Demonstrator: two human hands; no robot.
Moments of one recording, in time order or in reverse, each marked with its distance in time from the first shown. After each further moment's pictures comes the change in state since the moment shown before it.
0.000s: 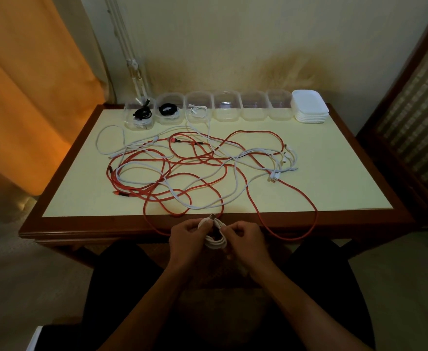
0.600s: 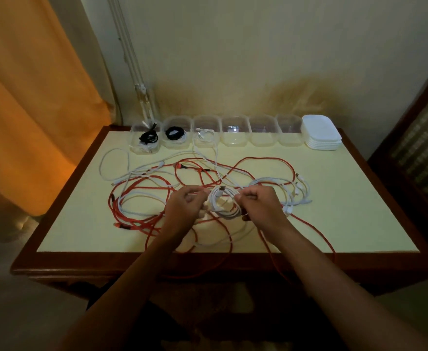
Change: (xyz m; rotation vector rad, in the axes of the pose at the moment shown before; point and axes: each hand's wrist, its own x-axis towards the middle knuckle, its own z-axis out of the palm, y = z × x) left_hand 0.113 0.086 -0.011 0.069 -0.026 0.252; right_hand 0.112 -0.098 -0.030 -0.087 0.077 -0.204
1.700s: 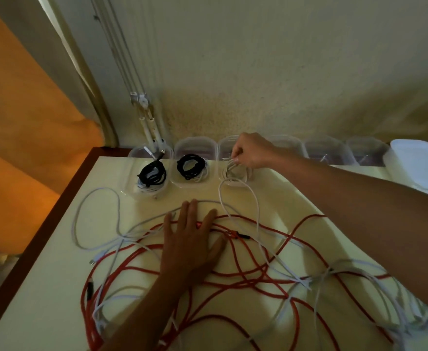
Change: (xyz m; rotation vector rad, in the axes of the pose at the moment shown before) left_hand 0.208 -0.091 -0.015 1.301 -0.220 0.169; right_hand 0.380 -0.053 0.100 -0.867 -0.353 -0.341
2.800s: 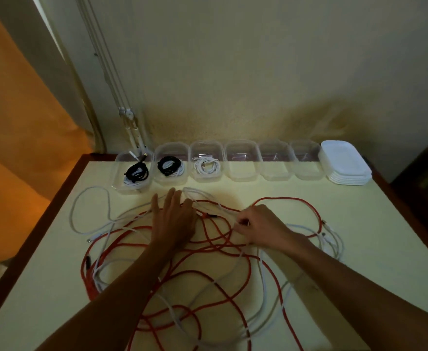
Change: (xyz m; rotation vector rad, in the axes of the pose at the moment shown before) left_hand -0.018 0.025 -0.032 0.056 0.166 0.018; right_hand -0.231 0.006 0.037 0.105 -0.032 0.060
